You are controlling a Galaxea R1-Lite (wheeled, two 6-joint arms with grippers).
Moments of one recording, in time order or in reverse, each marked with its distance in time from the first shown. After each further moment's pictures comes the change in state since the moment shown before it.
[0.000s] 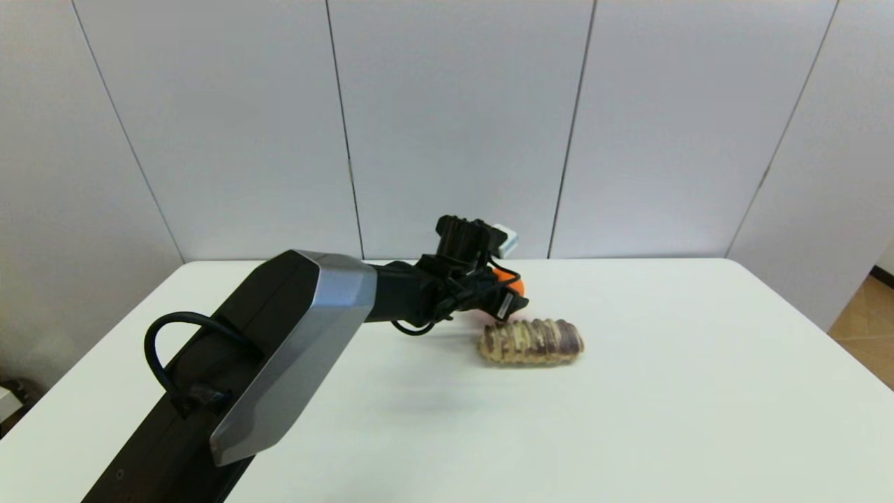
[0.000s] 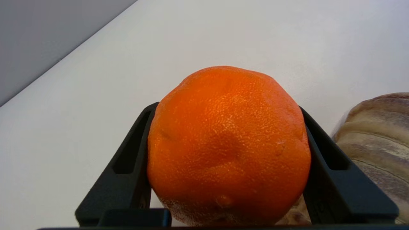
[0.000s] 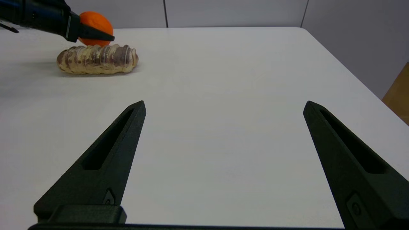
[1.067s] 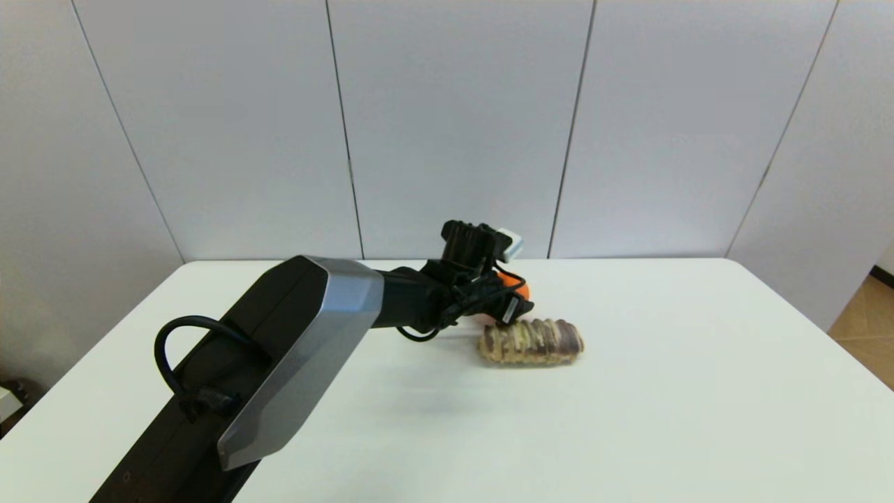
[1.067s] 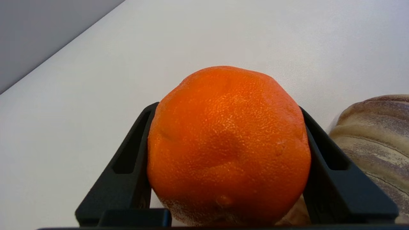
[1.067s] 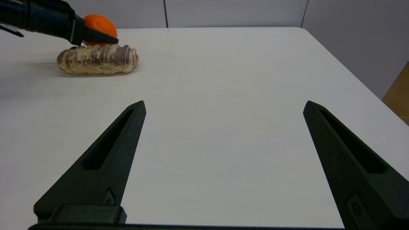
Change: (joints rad) left arm -0.012 0.014 0.000 -0.023 0.000 -0.012; right arm 0.000 0.000 0.000 0.000 0.000 0.000
